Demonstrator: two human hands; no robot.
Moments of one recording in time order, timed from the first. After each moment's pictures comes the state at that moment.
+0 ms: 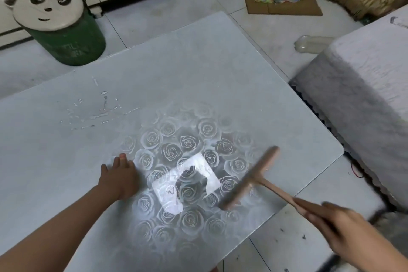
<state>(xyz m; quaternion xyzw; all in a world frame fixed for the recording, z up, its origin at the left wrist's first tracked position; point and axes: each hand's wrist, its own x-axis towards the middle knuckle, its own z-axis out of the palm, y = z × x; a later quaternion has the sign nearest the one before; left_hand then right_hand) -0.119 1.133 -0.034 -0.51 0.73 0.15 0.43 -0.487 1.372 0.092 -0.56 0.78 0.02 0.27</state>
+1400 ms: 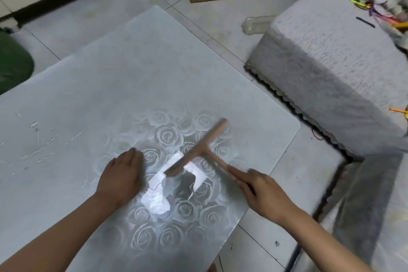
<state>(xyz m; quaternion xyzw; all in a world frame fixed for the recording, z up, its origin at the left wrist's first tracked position) -0.211 1.111 -0.031 -0.39 0.89 0.16 0.17 -0.461 1.317 0.032 -0.54 0.77 -0.10 0.32</state>
